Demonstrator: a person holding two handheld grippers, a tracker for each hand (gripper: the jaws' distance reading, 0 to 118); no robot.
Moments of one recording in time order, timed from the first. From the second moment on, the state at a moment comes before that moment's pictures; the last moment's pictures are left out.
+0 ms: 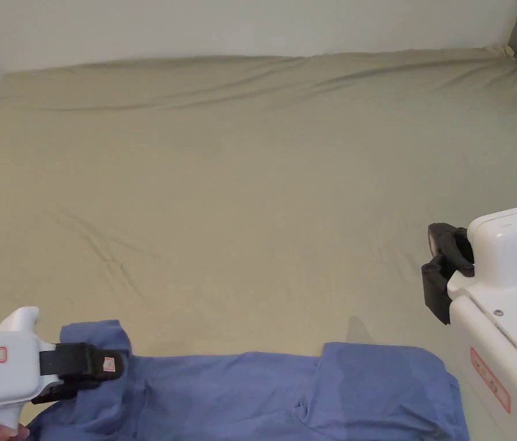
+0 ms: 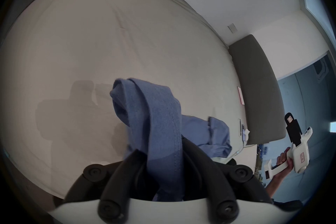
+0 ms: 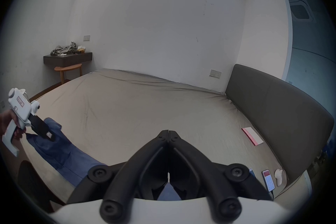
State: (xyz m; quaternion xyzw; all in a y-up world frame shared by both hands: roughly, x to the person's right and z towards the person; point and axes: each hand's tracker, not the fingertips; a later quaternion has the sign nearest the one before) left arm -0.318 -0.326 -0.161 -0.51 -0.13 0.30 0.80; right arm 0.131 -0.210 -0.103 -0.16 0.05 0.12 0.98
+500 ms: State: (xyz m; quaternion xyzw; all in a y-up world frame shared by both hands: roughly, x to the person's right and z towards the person) left arm -0.170 -0.420 -0.210 -0.60 -0.09 0.28 0.74; right arm 0.172 -0.207 -0.096 -0.17 0.02 0.09 0.98
